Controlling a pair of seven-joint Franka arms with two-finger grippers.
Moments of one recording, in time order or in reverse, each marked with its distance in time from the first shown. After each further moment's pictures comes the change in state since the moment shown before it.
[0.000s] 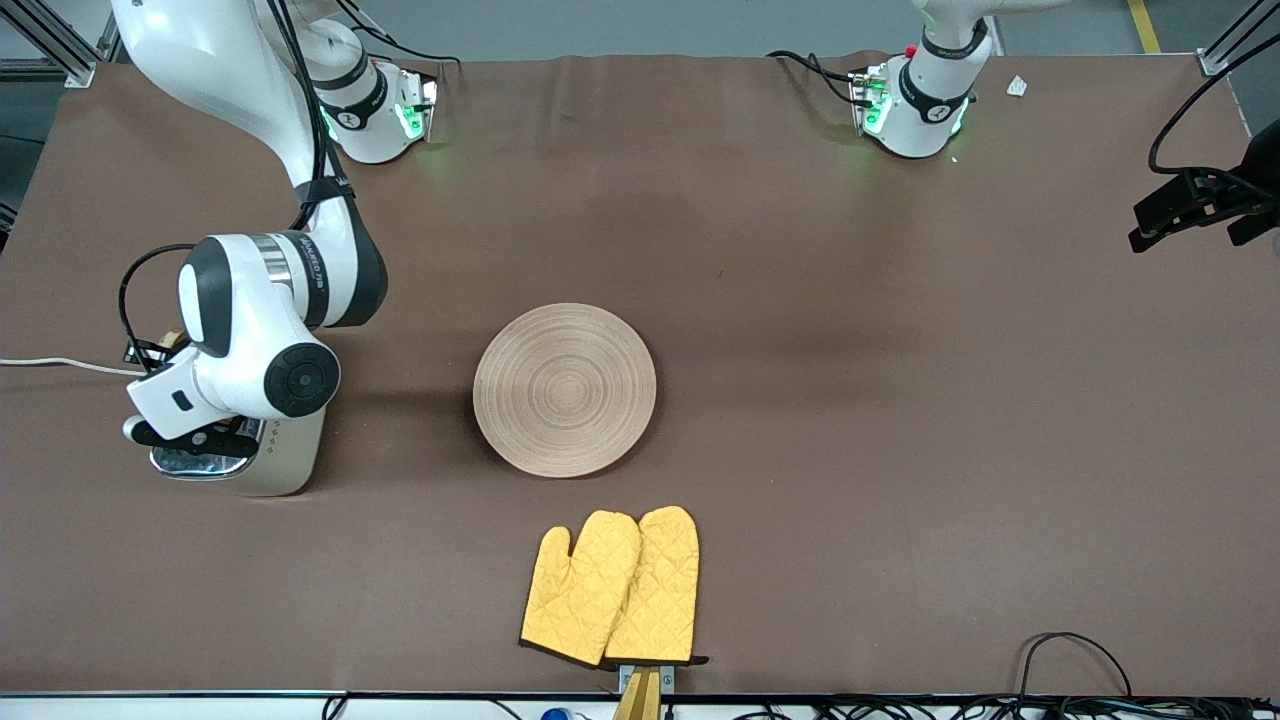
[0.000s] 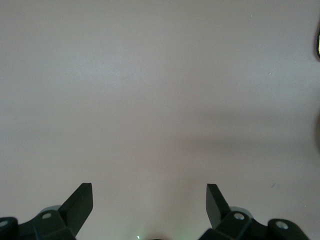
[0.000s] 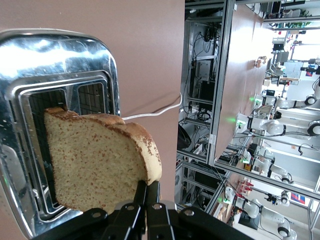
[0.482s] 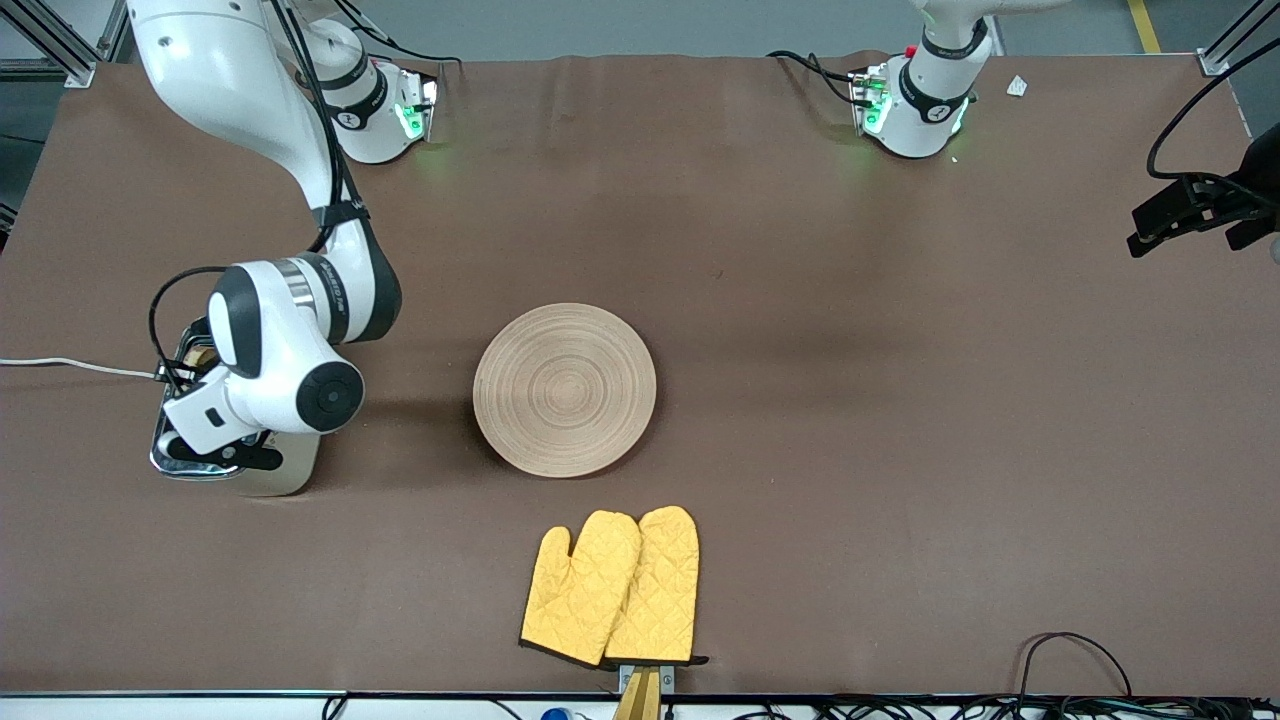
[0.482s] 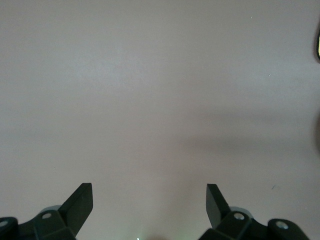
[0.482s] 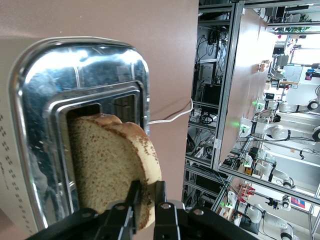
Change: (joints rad) left arm -0.001 0.004 0.000 0.000 0.000 0.010 0.000; right arm -0.007 0.081 0.001 -0.013 0.019 0.068 0.045
